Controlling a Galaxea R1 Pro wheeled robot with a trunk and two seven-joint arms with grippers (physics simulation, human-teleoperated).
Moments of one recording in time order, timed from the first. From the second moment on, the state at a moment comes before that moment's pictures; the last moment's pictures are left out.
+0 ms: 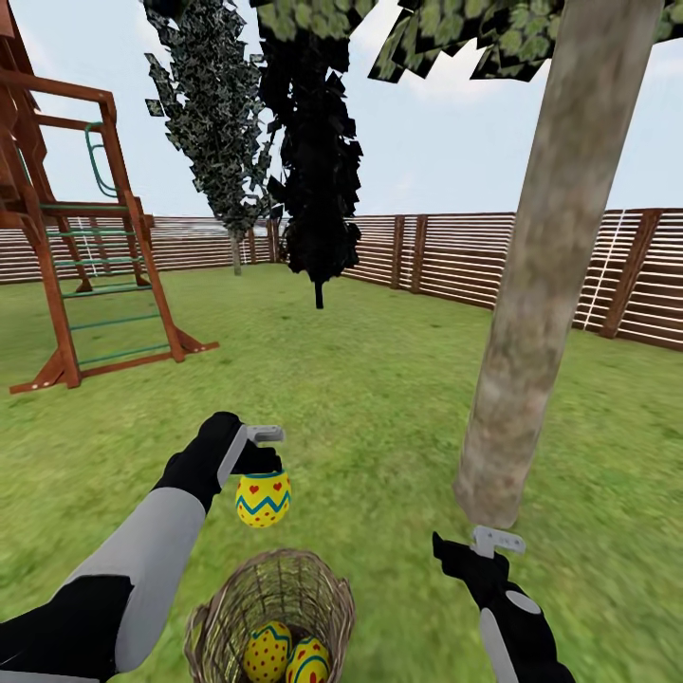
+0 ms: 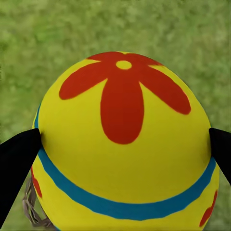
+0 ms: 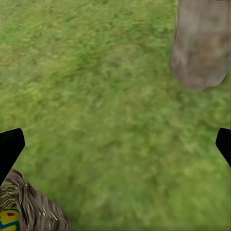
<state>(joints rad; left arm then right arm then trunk) -0.95 -0.08 0.03 -0.66 0.00 1.04 -0.01 -0.13 0.10 -0.04 -1.42 -0.14 0.46 -0.17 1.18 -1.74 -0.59</state>
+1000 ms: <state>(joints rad) -0.95 -0.08 0.03 -0.66 0.00 1.04 -0.01 -0.13 0.10 -0.03 -1.40 -0.14 0.46 -0.17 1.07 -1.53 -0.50</state>
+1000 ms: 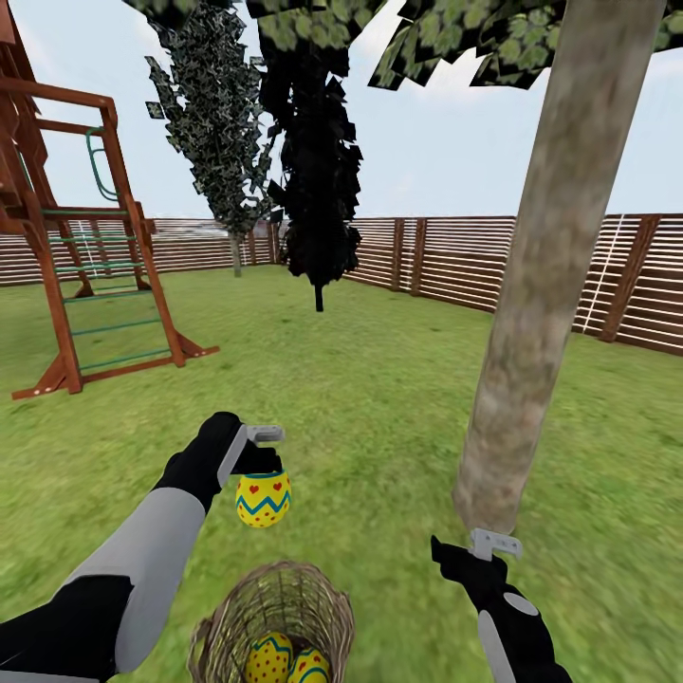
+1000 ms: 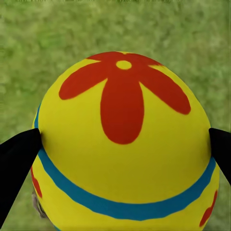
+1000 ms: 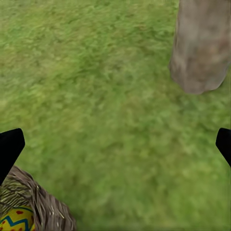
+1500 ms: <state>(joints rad) -0.95 -0.08 0.03 -0.66 0.00 1.04 -0.01 -0.13 0.10 -0.03 -1.40 -0.14 0.46 -0.17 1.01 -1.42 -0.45</state>
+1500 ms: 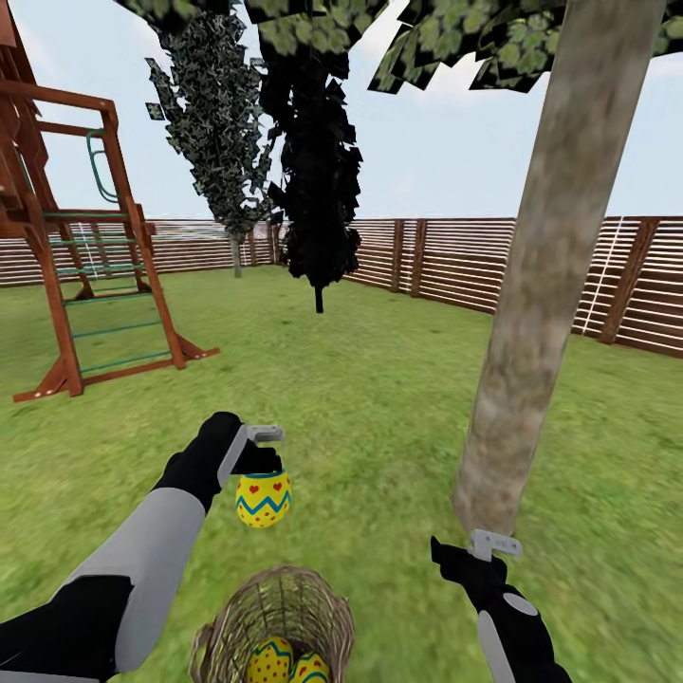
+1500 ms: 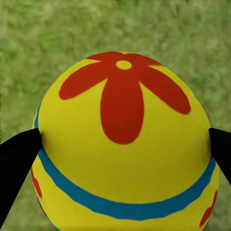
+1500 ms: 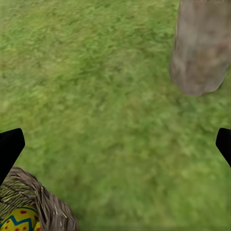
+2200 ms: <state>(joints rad) -0.95 -0.08 0.03 -0.66 0.00 1.04 -0.01 -0.13 0.10 -0.03 -1.39 -0.14 0.46 -0.17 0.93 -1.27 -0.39</state>
